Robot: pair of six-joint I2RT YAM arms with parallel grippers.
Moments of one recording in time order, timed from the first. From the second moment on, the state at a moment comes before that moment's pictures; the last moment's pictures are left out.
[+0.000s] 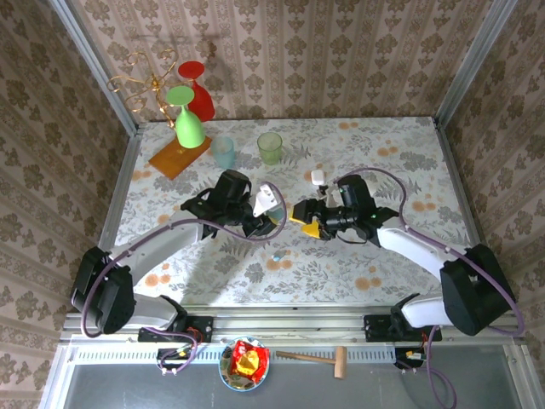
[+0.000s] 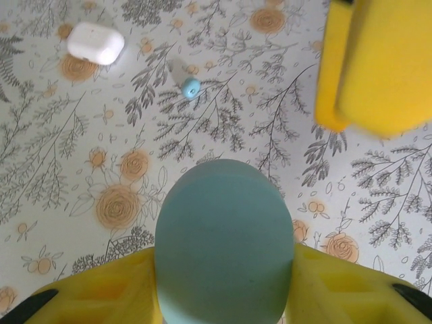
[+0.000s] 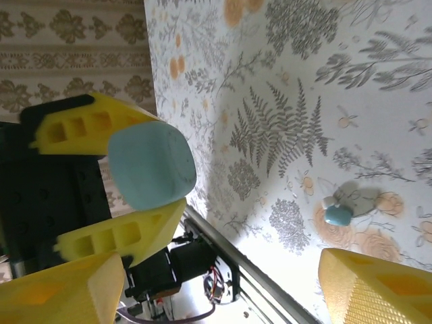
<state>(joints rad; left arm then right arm) -0.69 1.36 0.94 -0.39 0.37 0.43 0.47 1.36 0.75 -0.05 -0.71 1.01</state>
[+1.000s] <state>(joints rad) -0.71 1.35 0.94 -0.38 0.44 0.44 0.53 1.43 0.87 -0.07 -0.71 0.93</state>
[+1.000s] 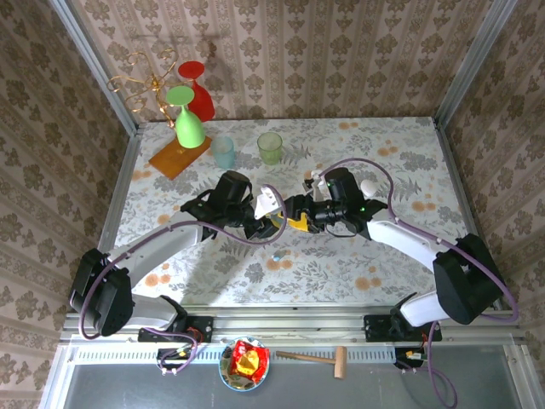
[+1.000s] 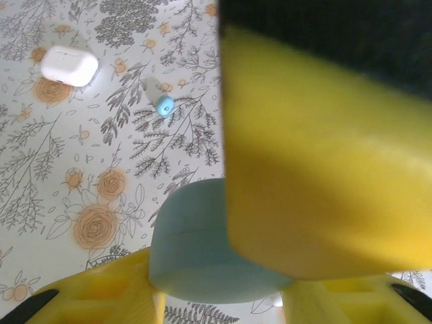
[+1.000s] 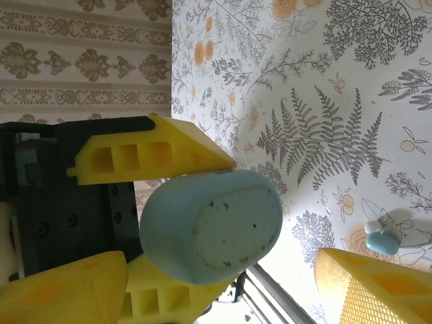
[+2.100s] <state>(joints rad) -0.69 1.32 0.90 -0.34 0.48 0.39 0.51 1.44 0.90 -0.12 -0.71 0.92</state>
